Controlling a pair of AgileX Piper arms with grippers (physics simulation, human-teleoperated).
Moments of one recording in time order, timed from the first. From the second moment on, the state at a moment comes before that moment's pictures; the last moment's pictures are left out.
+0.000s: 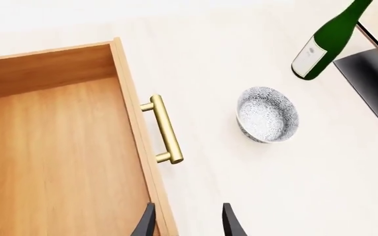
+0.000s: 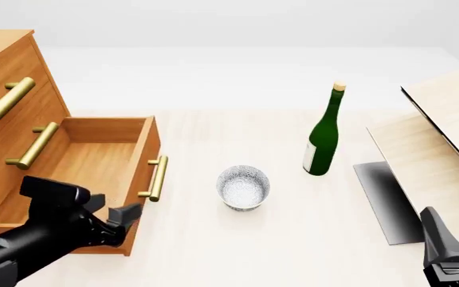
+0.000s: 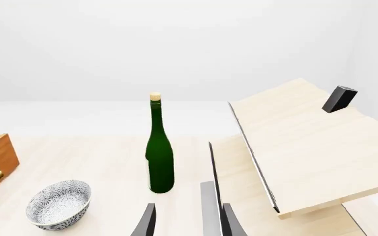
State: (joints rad) left arm -0.43 0.91 -0.31 0.03 -0.14; right arm 0.00 0.01 0.00 0.00 0.00
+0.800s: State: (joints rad) left arm -0.42 0.67 -0.38 0.18 -0.11; right arm 0.00 0.01 0.00 0.00 0.00
